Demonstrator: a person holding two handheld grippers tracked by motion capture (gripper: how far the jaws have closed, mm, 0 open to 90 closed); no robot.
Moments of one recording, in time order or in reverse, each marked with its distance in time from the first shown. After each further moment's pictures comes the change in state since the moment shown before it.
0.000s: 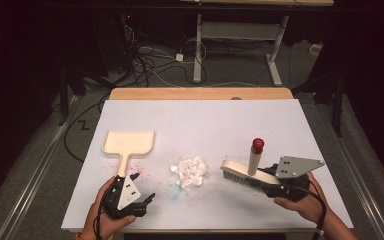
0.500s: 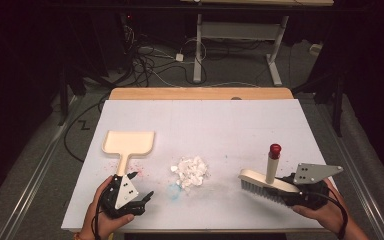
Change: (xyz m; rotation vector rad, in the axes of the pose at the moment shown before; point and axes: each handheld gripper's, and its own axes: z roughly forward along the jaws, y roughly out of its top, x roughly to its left) left arm 0.004 0.000 -0.002 -0.015 0.018 -0.014; right arm -0.007 -0.036 -0.028 0.086 0.007 0.082
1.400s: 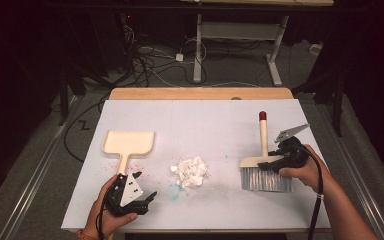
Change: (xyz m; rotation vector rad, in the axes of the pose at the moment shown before) left arm -0.001 0.003 0.010 0.025 -0.034 0.020; right arm -0.099 0.016 0.059 0.267 0.023 0.208
